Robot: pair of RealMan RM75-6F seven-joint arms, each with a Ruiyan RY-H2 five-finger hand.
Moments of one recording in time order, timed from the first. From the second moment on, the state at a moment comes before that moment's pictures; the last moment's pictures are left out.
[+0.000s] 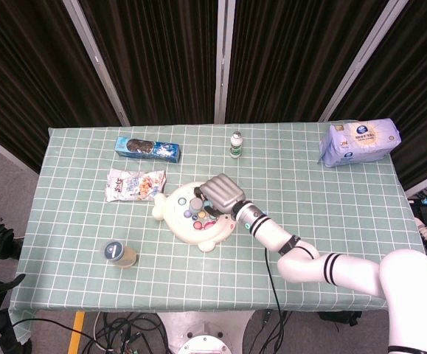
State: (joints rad) left arm 0.01 -1.18 -0.02 -1.48 1.48 1.53 -0.02; right arm 1.13 -1.55 0.23 -1.35 -1.03 0.65 -0.24
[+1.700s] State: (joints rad) left arm 0.01 -1.17 -0.01 -1.53 1.49 1.53 0.02; right arm 0.86 -1.54 0.09 -1.15 -1.22 0.72 0.11
